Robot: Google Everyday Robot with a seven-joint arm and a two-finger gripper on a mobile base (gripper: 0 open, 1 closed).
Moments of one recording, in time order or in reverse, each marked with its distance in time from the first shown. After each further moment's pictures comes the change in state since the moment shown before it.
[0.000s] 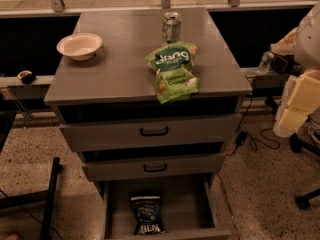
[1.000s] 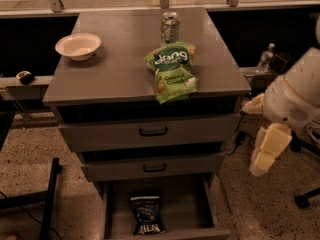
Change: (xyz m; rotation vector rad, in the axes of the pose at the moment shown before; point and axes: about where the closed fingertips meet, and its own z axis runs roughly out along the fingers) arm 0.020 0.039 0.131 -0.294 -0.141 0.032
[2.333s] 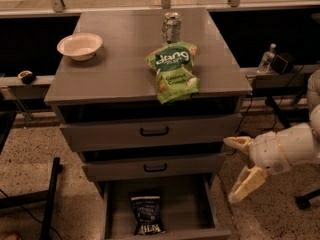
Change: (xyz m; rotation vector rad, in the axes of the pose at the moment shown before) arm 0.026 -0.002 0.130 -0.049 -0.460 -0.013
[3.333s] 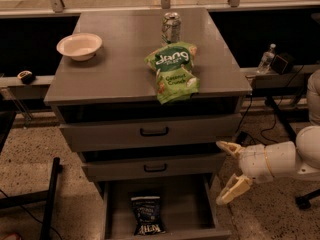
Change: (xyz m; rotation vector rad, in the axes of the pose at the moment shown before) arm 0.031 -0.022 0.046 0.092 -0.102 -0.094
